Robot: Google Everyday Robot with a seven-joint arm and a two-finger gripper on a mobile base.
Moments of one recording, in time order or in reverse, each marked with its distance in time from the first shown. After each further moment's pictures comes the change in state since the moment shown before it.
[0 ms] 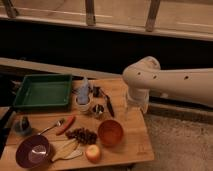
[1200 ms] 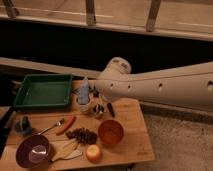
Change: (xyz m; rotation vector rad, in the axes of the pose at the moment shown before) arm -0.041 0.115 -0.033 -0.037 -0.307 -0.293
